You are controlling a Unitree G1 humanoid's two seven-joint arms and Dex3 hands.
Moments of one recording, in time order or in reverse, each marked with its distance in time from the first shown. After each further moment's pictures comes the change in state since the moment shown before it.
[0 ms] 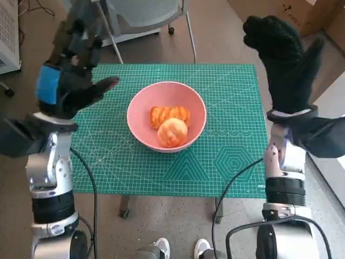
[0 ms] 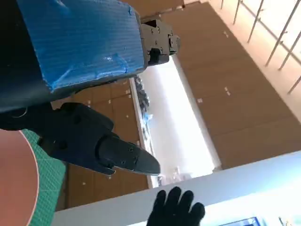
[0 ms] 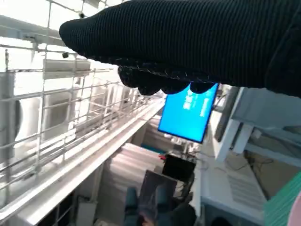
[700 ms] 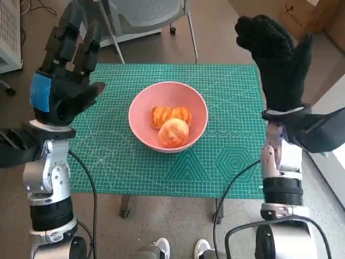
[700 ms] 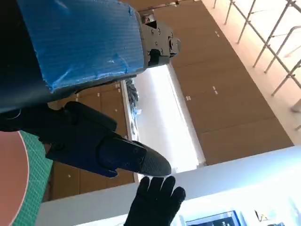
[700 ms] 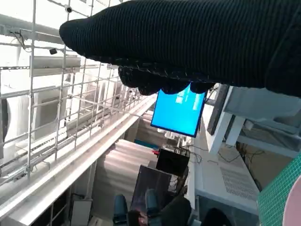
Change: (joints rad) left arm 0.035 -0.003 0.008 -0.039 -0.091 0.009 -0.008; right arm -0.002 0.000 0.018 -0.028 -0.001 0.052 -0.019
